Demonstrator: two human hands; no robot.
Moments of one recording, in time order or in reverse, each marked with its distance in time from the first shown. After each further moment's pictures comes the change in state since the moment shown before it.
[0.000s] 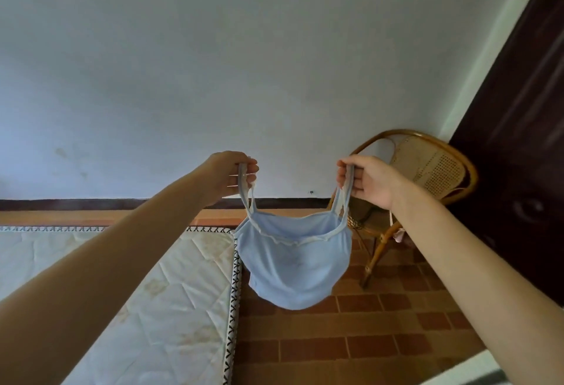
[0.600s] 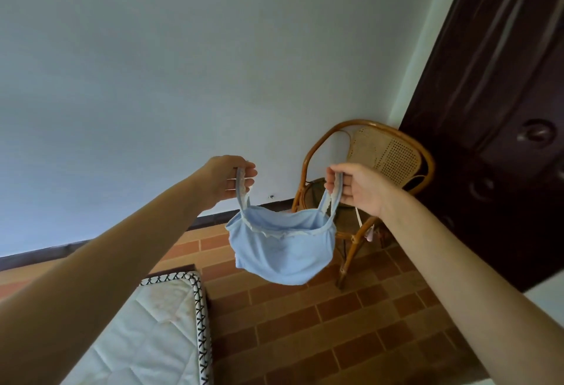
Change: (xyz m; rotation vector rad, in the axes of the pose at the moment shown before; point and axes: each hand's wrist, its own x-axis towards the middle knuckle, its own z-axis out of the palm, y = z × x) left_hand 0.212 0.047 0.066 0.140 -0.219 -0.063; right_hand 0.136 -0.032 -0.050 0.094 0.211 0.009
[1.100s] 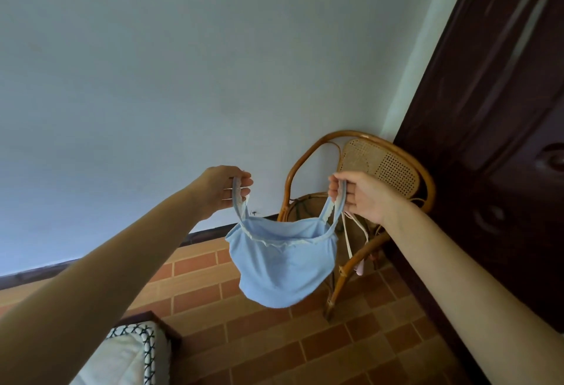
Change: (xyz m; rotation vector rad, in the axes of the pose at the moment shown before) left_hand 0.192 0.040 0.084 -0.020 0.019 -0.051; right_hand 0.182 -0.058 -0.110 0.012 0.031 0.060
